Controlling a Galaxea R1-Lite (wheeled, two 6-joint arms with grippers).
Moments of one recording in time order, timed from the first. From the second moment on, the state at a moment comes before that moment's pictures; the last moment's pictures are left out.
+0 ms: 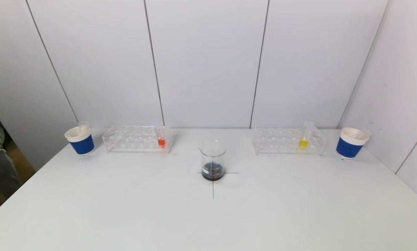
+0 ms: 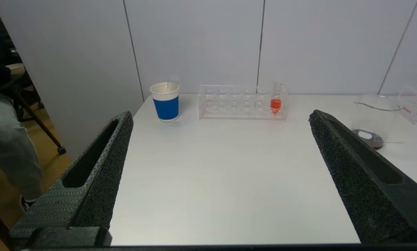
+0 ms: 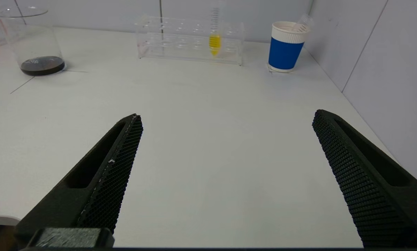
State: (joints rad) left arm 0.00 0.15 -0.43 0.12 0.06 0.02; right arm 0.01 0.00 0.00 0.00 0.01 -0.05
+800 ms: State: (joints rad) left arm 0.00 0.00 -0.06 0.09 0.00 0.04; right arm 0.01 0.00 0.00 0.00 0.01 -0.05
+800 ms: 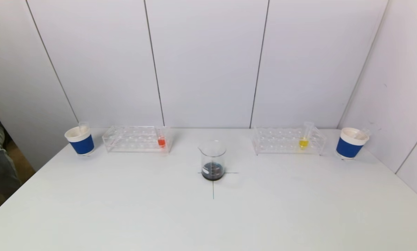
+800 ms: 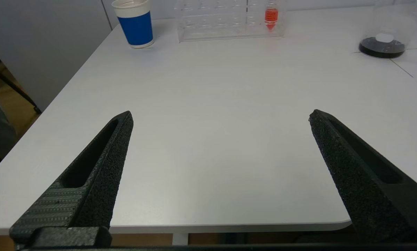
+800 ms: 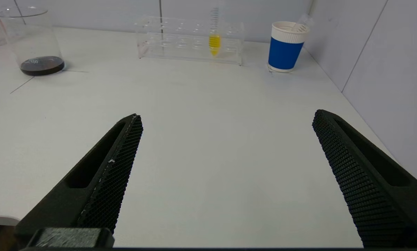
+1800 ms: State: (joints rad) left arm 0.00 0.00 -0.04 0.08 0.00 0.02; right arm 0.01 0.00 0.00 0.00 0.01 -0.06
